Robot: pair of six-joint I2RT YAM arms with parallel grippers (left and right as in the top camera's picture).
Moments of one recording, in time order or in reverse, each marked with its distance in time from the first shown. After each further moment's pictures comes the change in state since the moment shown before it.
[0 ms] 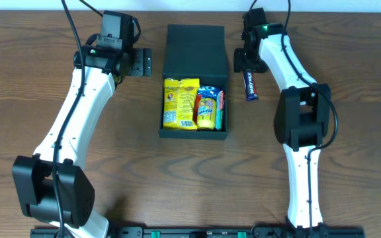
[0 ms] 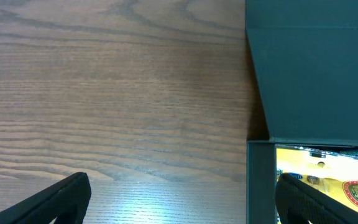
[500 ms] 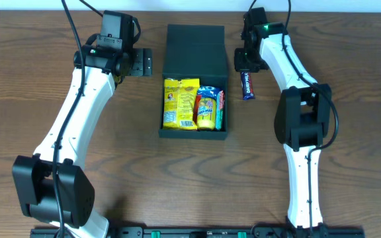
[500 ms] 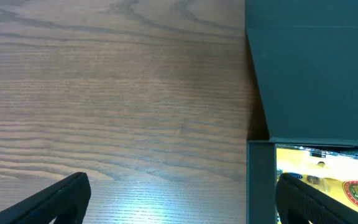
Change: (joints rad) left arm 0.000 0.000 0.000 0.000 0.000 0.000; right arm 0.000 0.002 0.005 -0.005 -0.010 -0.019
